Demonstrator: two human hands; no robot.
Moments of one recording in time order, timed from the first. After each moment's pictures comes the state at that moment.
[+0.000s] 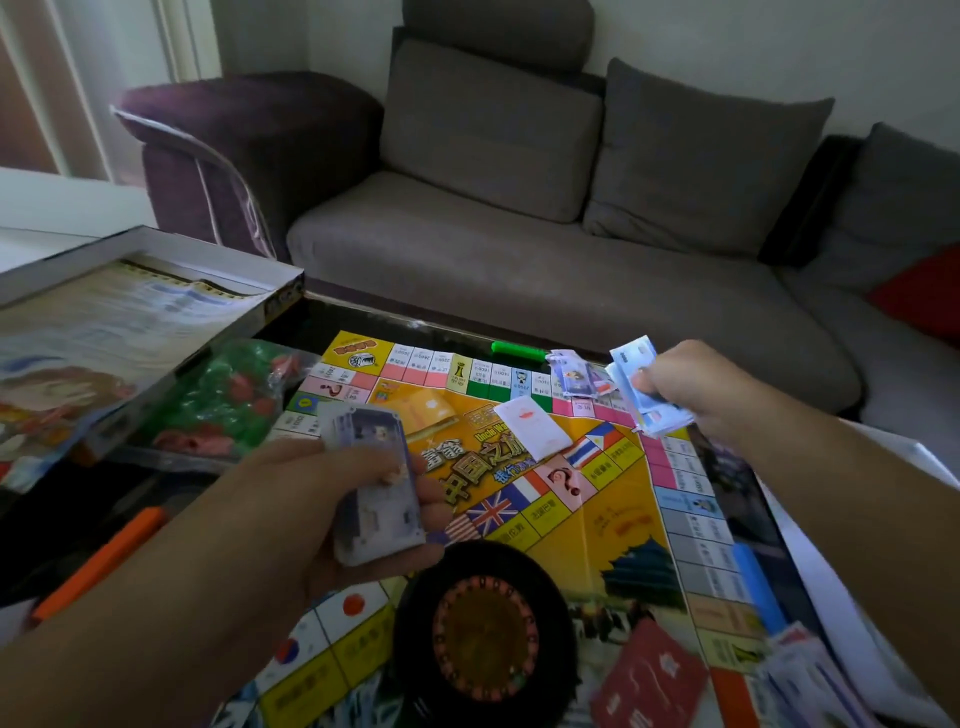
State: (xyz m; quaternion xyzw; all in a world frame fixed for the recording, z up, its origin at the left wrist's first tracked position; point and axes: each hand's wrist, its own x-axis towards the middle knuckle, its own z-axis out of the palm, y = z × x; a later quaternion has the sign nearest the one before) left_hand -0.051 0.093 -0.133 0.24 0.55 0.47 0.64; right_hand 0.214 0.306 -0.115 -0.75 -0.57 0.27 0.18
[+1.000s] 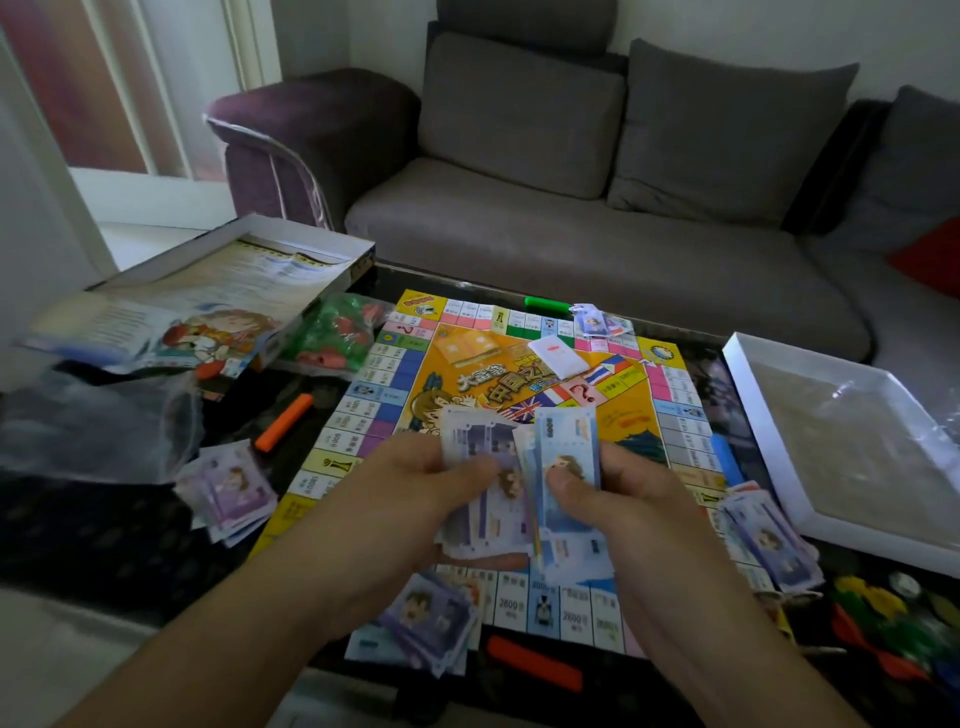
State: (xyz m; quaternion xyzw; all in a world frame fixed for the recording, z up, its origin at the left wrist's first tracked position) left_hand -0.029 -0.056 -0.111 0.35 0.51 0.45 0.65; right_hand 0.154 -0.032 -0.099 -0.50 -0.53 0.58 0.36
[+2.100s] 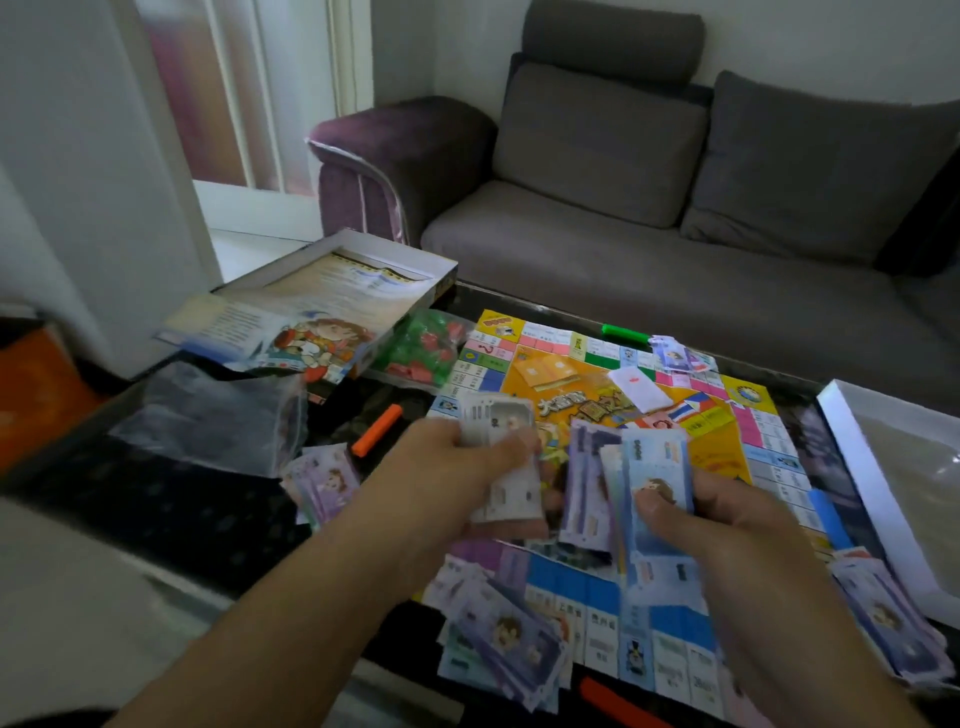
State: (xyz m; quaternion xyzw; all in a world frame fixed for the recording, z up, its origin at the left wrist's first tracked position) left_hand -0.068 -0.047 -0.101 0.27 0.54 0.50 0.61; right_hand 0.140 -0.025 -0.091 -0.58 -0.56 0.50 0.32
